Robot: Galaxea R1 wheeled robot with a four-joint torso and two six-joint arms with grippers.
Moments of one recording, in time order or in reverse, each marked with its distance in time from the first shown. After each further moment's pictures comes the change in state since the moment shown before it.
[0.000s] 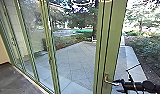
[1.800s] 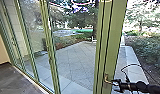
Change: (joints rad) left arm 0.001 0.021 -0.048 0.000 0.003 0.000; right arm -0.033 0.131 -0.204 0.002 0.058 0.158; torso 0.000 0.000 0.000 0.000
